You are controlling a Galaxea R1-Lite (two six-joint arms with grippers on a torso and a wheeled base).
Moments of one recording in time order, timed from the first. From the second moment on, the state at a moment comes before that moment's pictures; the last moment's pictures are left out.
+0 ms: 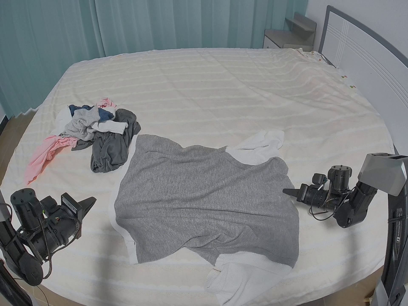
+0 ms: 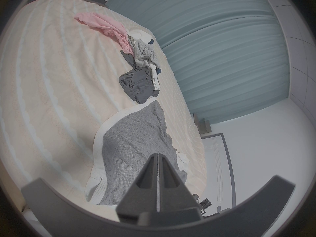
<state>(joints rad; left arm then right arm) -0.01 1.79 -0.02 -1.55 -0.25 -1.11 0.04 2.42 -0.83 -1.19 0.58 0.50</state>
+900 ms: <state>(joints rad) -0.01 1.79 -0.02 -1.55 -0.25 -1.11 -0.11 2.30 -0.78 -1.20 0.57 0.50</state>
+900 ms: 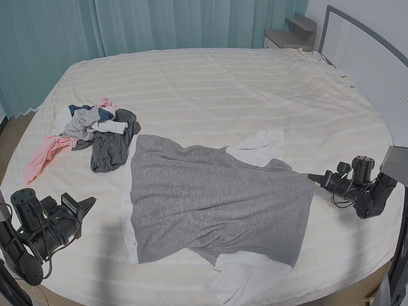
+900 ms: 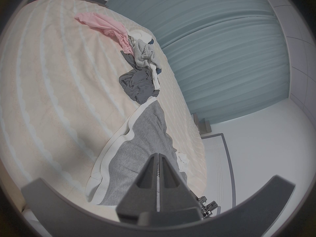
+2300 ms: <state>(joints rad) -0.41 1.91 -0.02 -1.42 -0.04 -1.07 0.05 2.04 -0.03 -1.50 0.58 0.67</state>
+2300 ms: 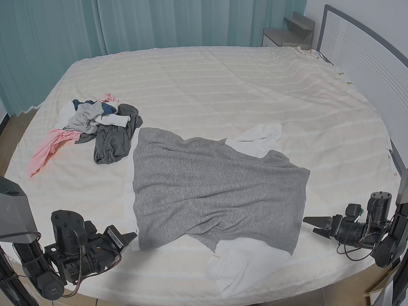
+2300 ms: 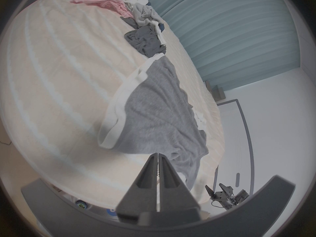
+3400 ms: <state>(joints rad) -0.45 2.25 -0.18 -1.55 0.12 -1.06 0.05 2.04 -0.02 -1.50 0.58 0.67</state>
